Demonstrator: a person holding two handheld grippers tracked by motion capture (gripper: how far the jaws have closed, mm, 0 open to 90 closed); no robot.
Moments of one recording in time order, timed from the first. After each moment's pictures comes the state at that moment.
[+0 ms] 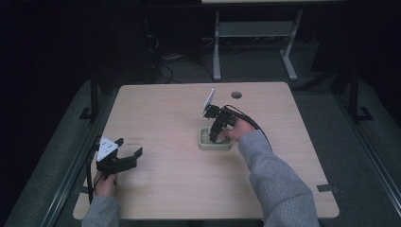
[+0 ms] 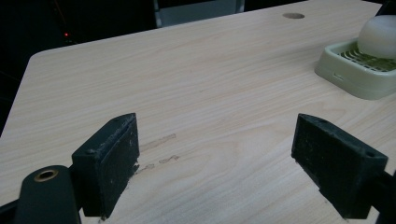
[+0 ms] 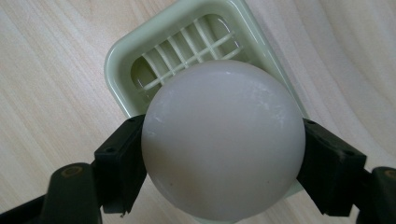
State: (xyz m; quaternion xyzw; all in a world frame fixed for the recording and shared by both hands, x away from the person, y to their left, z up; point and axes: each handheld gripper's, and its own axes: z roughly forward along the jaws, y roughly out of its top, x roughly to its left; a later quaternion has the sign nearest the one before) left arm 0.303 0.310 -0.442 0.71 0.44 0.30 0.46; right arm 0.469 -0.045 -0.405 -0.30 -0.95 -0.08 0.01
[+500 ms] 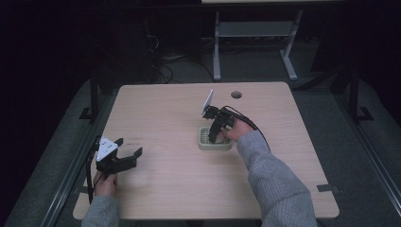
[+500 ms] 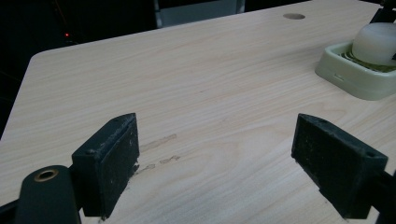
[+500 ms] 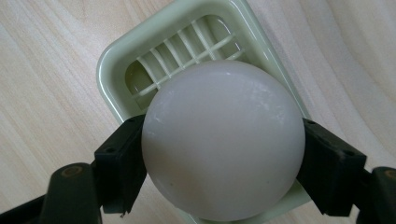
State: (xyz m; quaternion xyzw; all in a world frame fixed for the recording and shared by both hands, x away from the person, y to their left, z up) left arm 0.302 0.311 -0.442 0.72 0.43 0.30 0.45; right arm 0.472 -0.042 -0.412 -0.30 -0.95 -0.08 0.01
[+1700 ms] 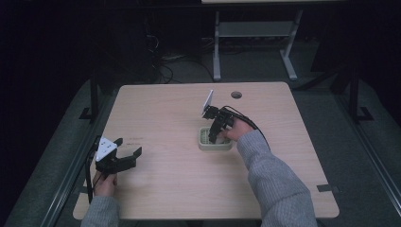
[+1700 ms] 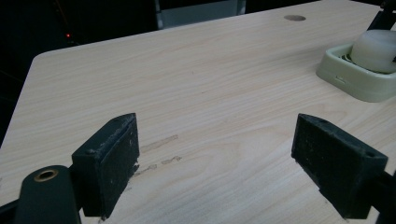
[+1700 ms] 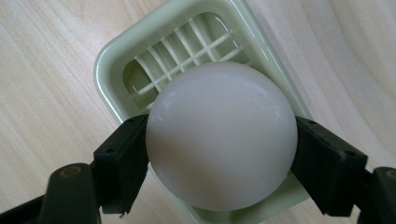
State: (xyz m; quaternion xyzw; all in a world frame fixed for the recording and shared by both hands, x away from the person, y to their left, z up) left arm 0.302 0.312 -0.441 0.71 0.44 0.30 0.46; right arm 0.474 -0.042 -0.413 -0.30 -0.95 -0.07 0.02
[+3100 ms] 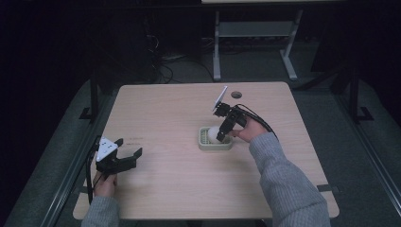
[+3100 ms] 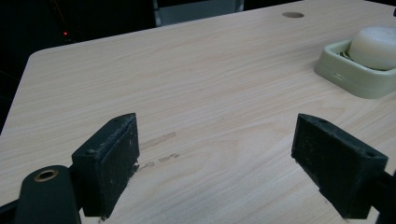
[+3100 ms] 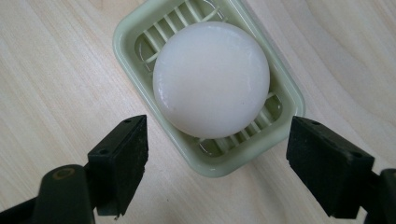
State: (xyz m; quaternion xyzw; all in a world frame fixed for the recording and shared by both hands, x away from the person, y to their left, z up) left arm 0.302 0.311 -0.442 0.72 0.43 0.30 0.45; right arm 0.456 -0.078 -0.387 -0.33 -0.94 -0.12 0.01
